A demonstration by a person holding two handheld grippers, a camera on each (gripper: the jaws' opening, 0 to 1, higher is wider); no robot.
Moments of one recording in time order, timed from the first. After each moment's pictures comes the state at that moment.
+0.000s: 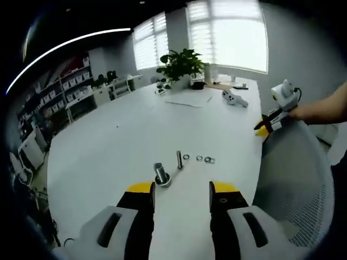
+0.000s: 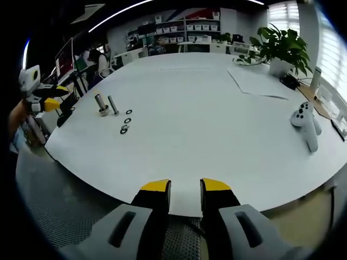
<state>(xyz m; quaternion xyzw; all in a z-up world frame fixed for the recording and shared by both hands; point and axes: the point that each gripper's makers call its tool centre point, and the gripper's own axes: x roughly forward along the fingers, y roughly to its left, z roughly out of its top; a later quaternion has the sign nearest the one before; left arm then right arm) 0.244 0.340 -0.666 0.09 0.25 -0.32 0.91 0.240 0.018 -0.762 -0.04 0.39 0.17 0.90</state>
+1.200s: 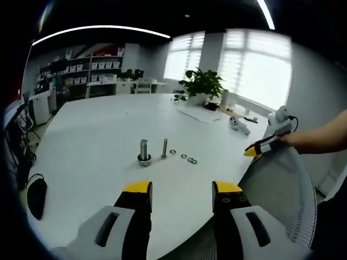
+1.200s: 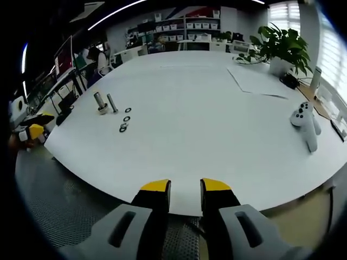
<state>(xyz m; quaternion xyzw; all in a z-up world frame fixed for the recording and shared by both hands) 0.181 0.324 -0.689 -0.03 0.24 -0.27 0.93 0.239 0.017 -0.764 -0.05 0.40 0.17 0.90</state>
